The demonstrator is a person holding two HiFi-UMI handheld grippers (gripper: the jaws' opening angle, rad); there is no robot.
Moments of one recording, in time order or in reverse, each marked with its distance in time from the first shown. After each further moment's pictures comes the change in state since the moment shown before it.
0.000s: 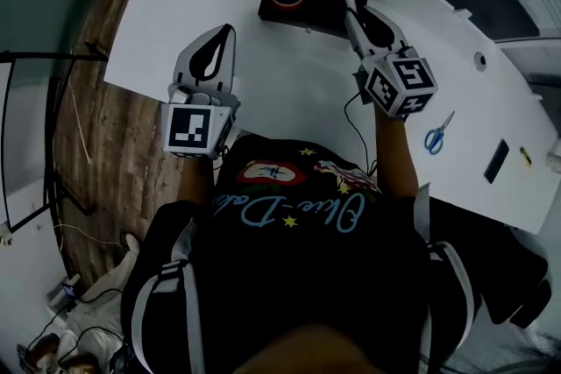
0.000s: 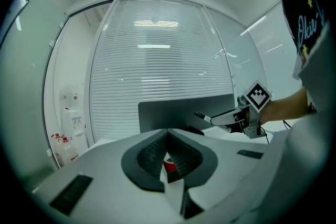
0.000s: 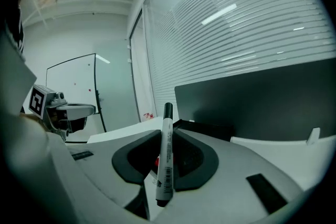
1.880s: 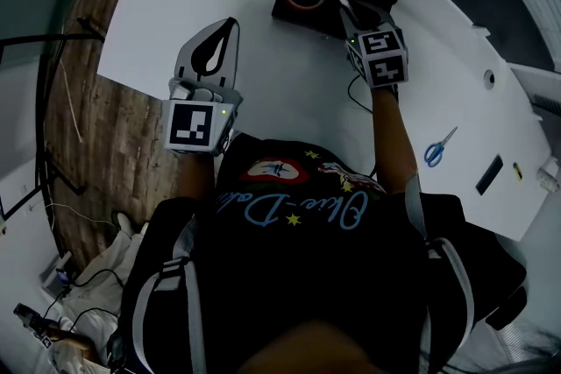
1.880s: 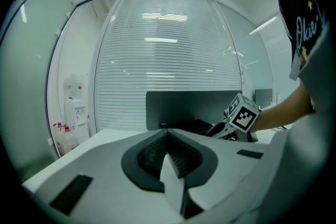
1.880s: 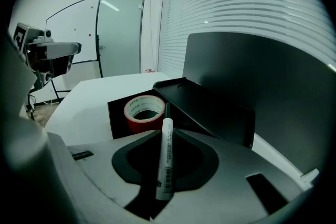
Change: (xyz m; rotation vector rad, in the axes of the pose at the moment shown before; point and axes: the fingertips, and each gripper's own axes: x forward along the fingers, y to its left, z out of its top) left arm 0.023 0.034 -0.032 -0.068 0.059 0.033; right arm 0.092 -0.021 -0.094 -0.290 0.449 -0.004
